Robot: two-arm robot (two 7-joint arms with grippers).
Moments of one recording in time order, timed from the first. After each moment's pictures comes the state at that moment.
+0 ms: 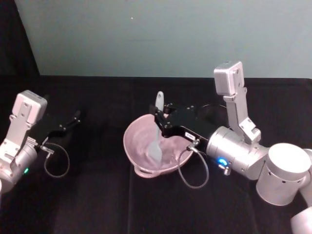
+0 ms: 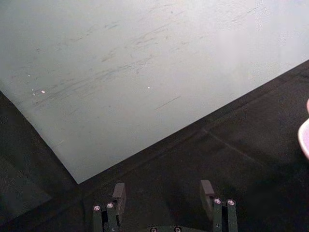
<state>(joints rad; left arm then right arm) -0.20 0.60 0.45 -1.41 -0.25 -0.12 0.03 0.21 0.26 -0.38 -1.63 0.31 0.24 0.43</state>
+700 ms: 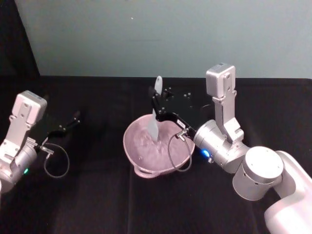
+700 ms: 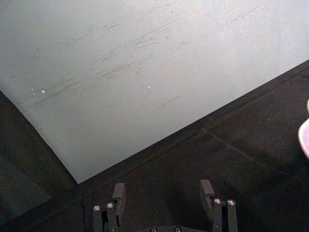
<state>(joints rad) -0.20 0.60 0.45 -1.41 -0.25 -0.12 0.03 0.29 0.17 -0.42 -1.42 0.25 -0.05 0.31</state>
